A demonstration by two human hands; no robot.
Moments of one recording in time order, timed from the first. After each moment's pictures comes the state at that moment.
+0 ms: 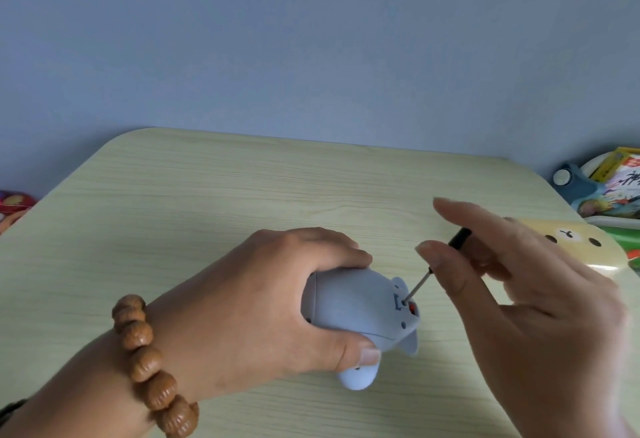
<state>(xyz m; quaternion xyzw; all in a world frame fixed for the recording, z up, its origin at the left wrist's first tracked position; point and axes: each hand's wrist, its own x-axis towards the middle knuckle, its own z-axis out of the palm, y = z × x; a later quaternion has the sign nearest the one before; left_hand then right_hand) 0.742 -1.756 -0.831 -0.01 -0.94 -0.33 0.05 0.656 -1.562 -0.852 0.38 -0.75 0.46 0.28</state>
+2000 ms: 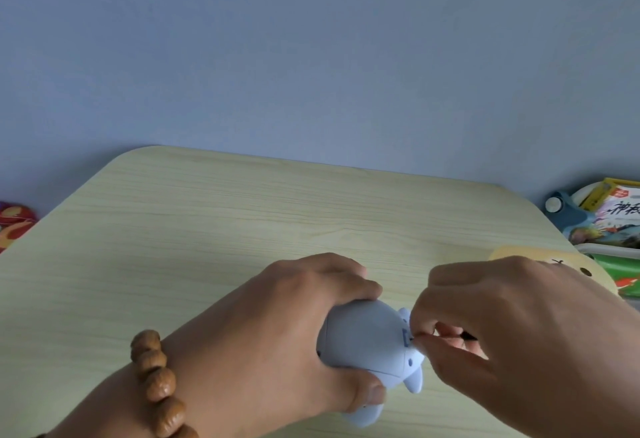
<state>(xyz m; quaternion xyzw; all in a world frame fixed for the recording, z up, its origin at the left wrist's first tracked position) 0.736 -1.755 -0.849 -0.03 -0.94 -0.35 0.06 0.659 -1.559 -0.782 0.49 -0.87 -0.01 0.06</state>
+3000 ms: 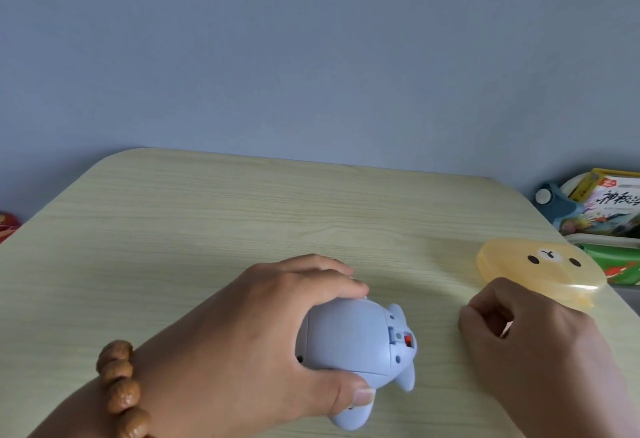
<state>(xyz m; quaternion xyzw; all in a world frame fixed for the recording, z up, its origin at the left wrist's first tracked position) 0.746 -1.754 -0.840 -0.04 -0.94 -0.33 0.07 0.645 -1.535 -0.855 0.08 -0.97 0.23 0.08</state>
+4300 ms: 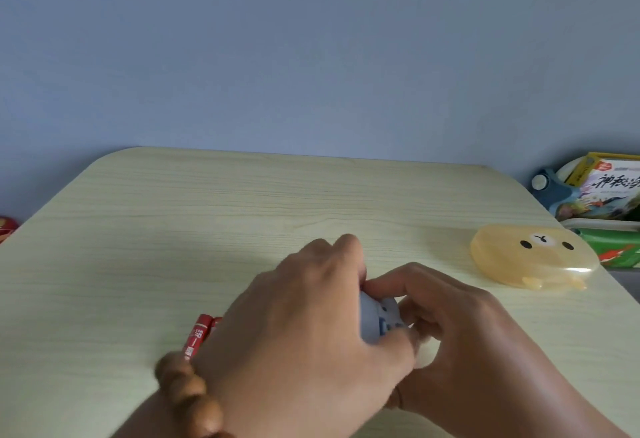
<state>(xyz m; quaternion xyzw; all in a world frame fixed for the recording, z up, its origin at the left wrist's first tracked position) 0.743 -1.698 -0.804 0.11 -0.95 -0.26 0.08 0.661 -1.554 -0.838 0.41 -0.83 0.37 -0.09</state>
